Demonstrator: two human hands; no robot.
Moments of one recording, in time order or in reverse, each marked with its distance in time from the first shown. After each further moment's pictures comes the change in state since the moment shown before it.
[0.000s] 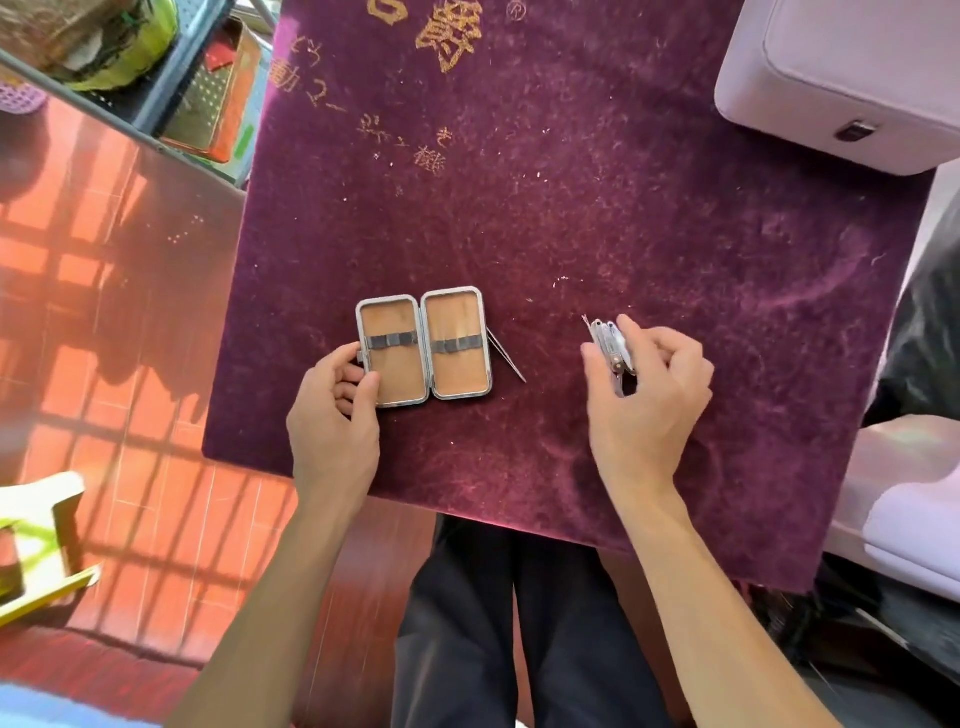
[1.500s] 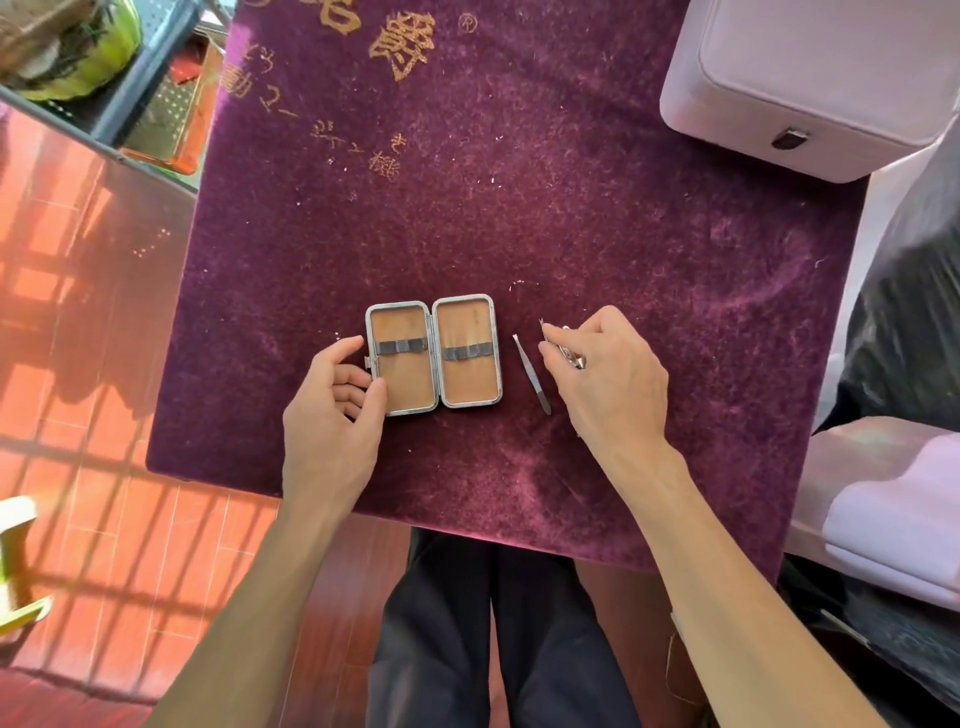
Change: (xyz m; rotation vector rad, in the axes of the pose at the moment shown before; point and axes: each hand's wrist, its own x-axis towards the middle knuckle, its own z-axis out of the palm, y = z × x) left_hand -0.013 0.021 0.025 -0.031 -0.104 0.062; right_hand 0.040 -0.003 -0.018 -0.117 -0.280 -0.180
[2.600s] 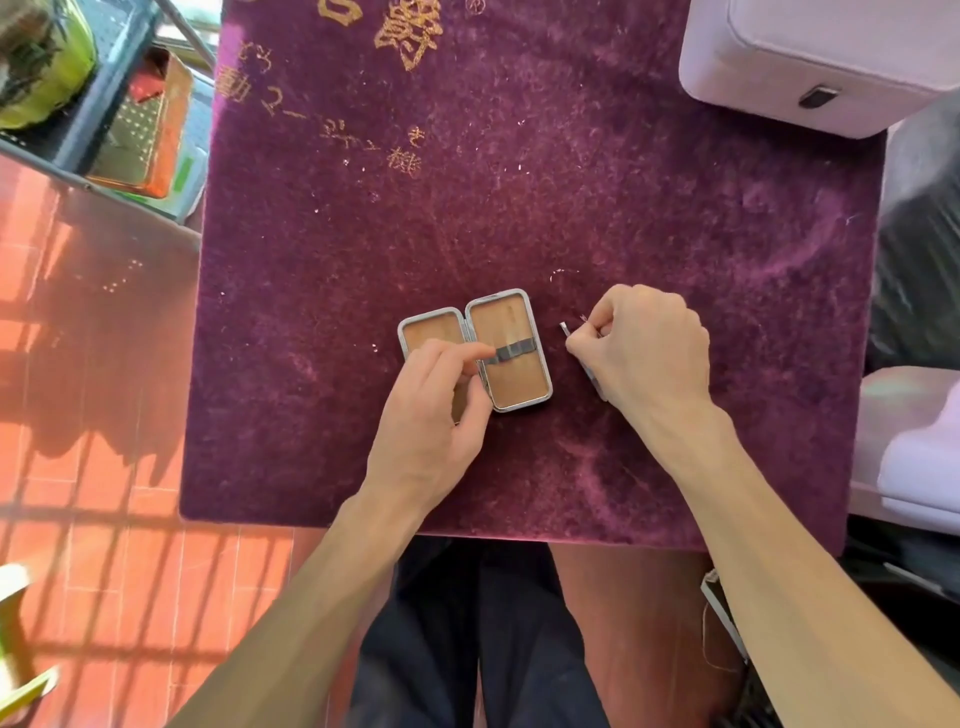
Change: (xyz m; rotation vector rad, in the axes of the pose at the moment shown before) left_hand 0.018 0.019 0.004 0.150 -0.279 0.542; right_hand 0.014 -0.034 0.015 -0.302 -0.005 0.152
